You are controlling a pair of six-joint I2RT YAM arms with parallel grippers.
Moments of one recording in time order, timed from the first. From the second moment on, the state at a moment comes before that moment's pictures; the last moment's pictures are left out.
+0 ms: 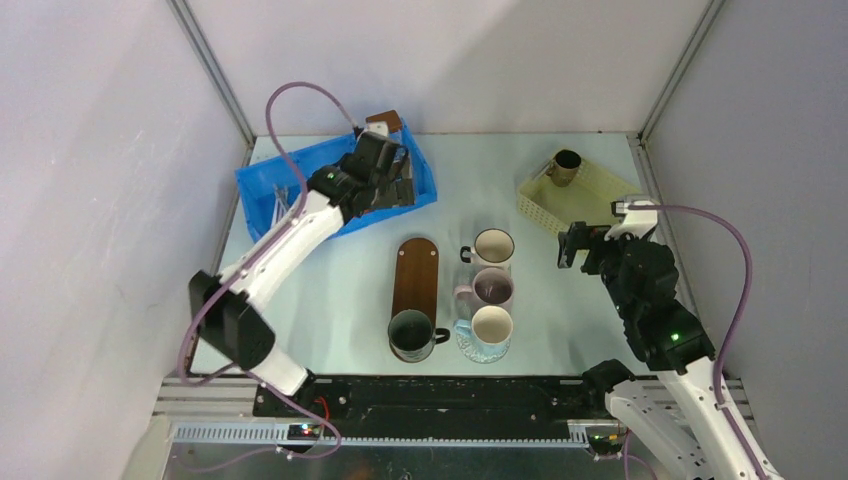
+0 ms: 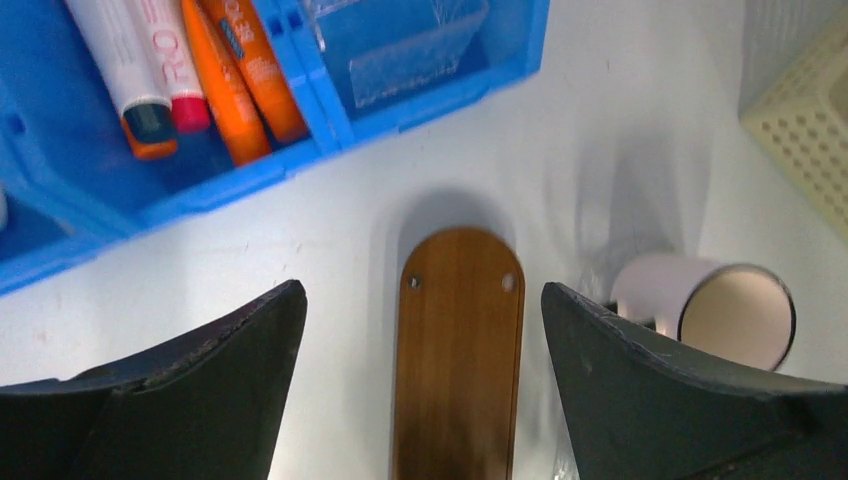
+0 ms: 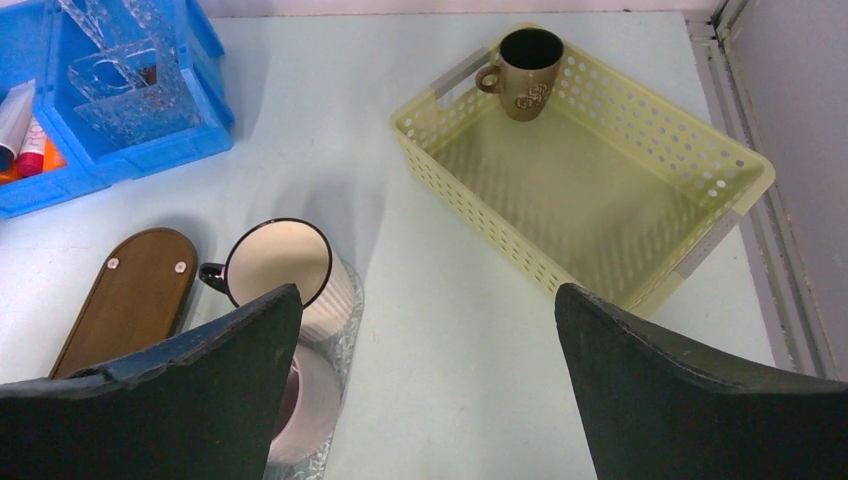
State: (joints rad) left arm -0.57 1.52 1.50 -0.77 -0.33 -0.50; right arm 0.39 0.58 0.81 -0.48 0.28 0.16
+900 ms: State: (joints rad) left arm -0.45 2.23 2.07 -0.72 -0.30 -0.45; right arm 0.39 0.55 0.77 -0.49 0.29 0.16
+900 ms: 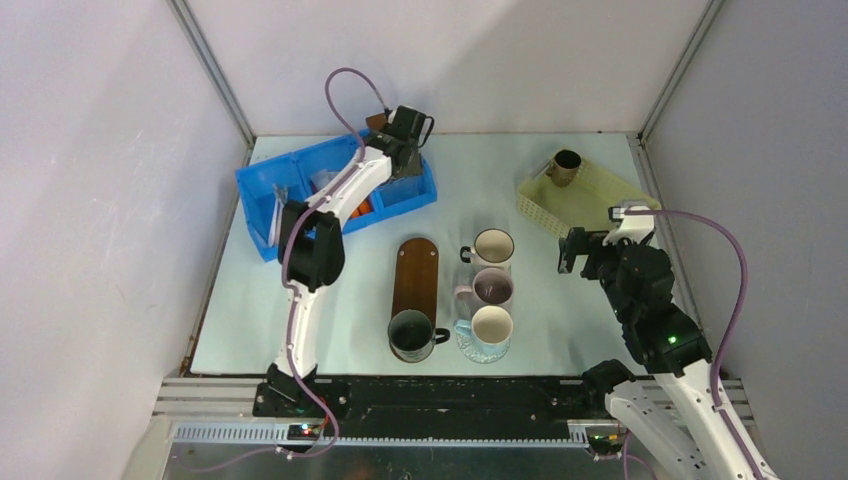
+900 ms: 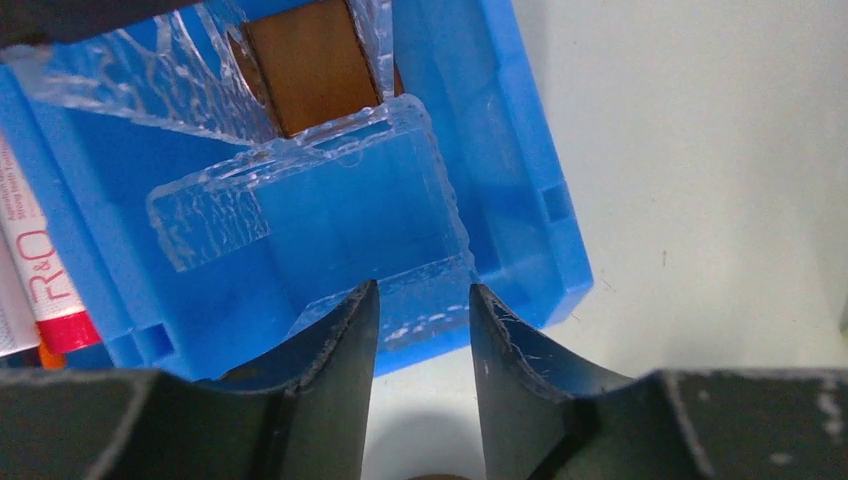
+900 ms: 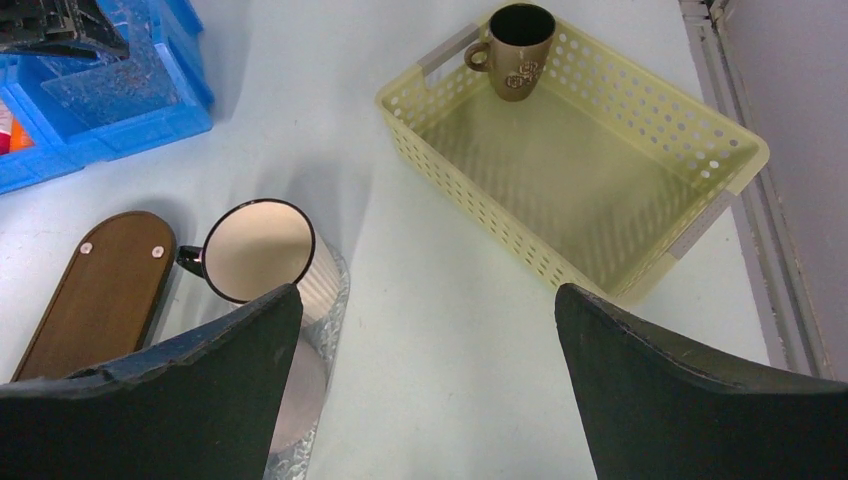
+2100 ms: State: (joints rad) left arm -0.42 2.09 1.92 -0.49 -0.16 -0.48; right arm 0.39 0.54 0.75 -0.50 0.29 0.15
